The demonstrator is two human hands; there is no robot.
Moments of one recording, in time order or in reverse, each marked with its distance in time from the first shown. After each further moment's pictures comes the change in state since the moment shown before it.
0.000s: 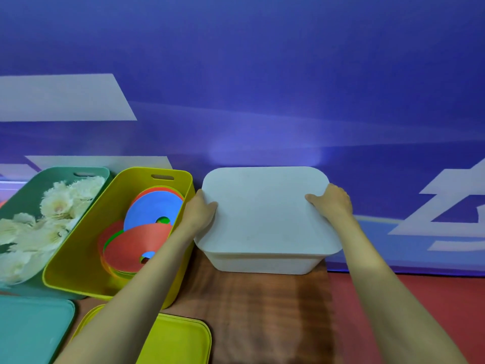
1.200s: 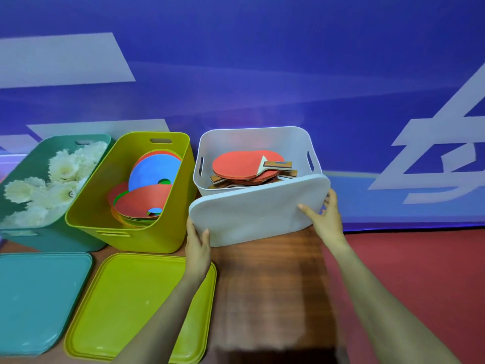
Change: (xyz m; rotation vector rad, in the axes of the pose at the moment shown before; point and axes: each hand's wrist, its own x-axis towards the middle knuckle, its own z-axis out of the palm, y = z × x) left_hand -0.177 -0.108 0.073 -0.580 0.136 0.091; right_hand -0.158 0.105 0.047 0.653 0.076 -0.071
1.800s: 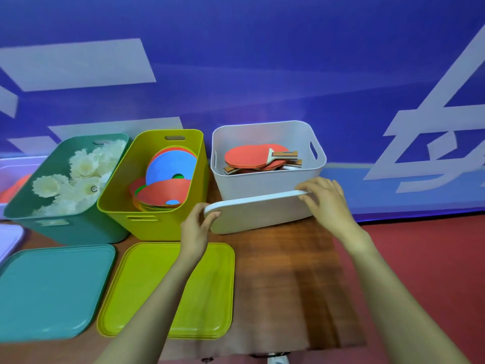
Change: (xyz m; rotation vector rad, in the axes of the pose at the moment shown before) left_hand -0.005 0.021 -0.075 0.100 -0.081 0.191; right_hand -0.085 -0.062 0.000 -0.609 -0.083 -0.549
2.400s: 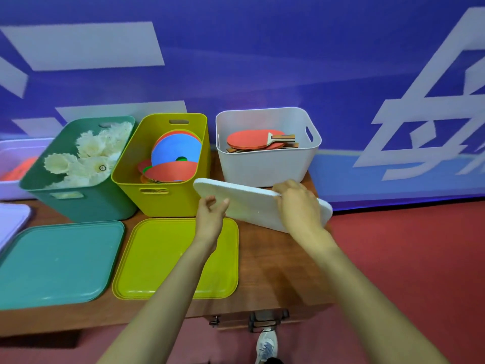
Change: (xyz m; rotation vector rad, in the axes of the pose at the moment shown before) left_hand -0.058 0.019 -0.004 -0.466 -0.001 -0.394; right_hand -0.076 -0.120 0.008 -0.253 -0.068 0.131
